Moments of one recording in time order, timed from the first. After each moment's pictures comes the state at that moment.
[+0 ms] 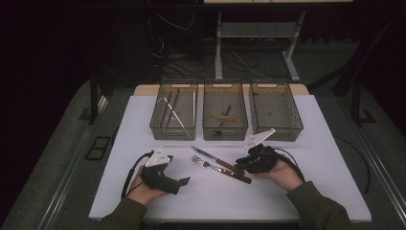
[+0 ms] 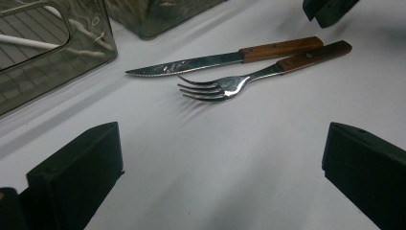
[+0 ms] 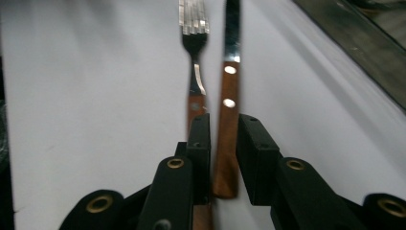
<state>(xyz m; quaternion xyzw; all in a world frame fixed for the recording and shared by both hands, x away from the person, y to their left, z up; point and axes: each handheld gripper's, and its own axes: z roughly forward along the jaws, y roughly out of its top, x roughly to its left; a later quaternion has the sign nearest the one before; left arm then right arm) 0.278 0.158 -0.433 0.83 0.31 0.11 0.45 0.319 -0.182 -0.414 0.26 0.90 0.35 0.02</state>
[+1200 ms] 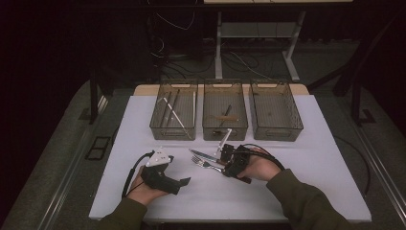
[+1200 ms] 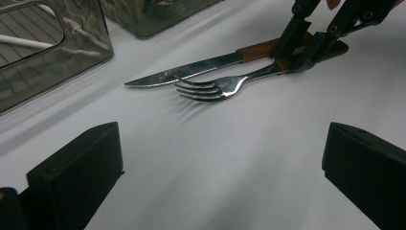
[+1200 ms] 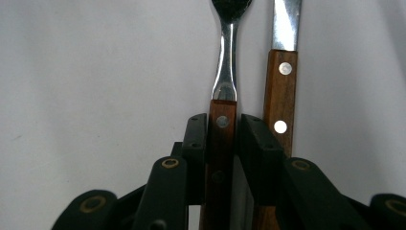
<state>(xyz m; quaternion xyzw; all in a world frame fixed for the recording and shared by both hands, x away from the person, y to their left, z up) 0.278 0.157 -0.434 0.83 0.31 0.10 0.44 0.340 -0.108 -0.421 0.18 0.97 0.14 0.00</state>
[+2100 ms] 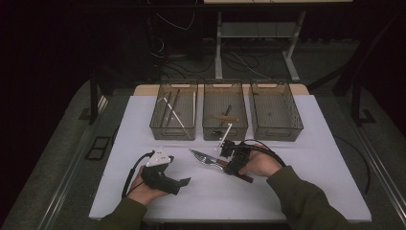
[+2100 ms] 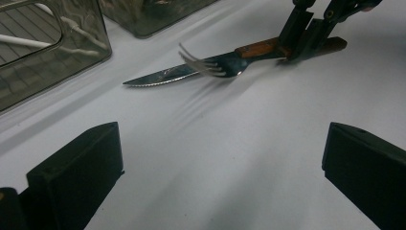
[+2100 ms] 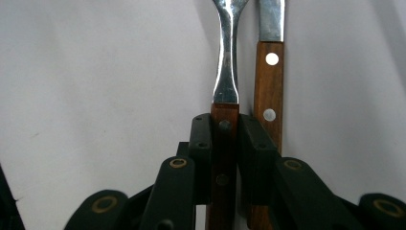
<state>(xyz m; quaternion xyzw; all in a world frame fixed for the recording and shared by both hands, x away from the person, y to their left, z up) 0.278 0.157 -0.434 0.84 0.31 0.10 0.44 0.349 -0.114 -0.414 0.21 0.97 0.14 -0.03</state>
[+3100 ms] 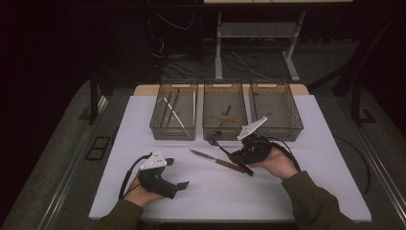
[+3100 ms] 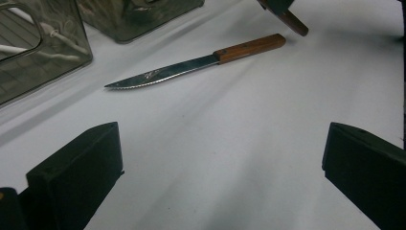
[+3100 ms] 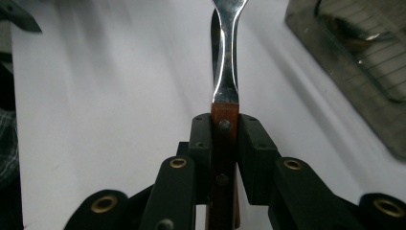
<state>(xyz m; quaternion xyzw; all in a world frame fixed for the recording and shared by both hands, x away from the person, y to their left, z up) 0.272 0.165 -0.434 0.83 0.28 0.08 0.47 0.346 -0.171 -0.396 0.24 0.91 0.33 0.00</state>
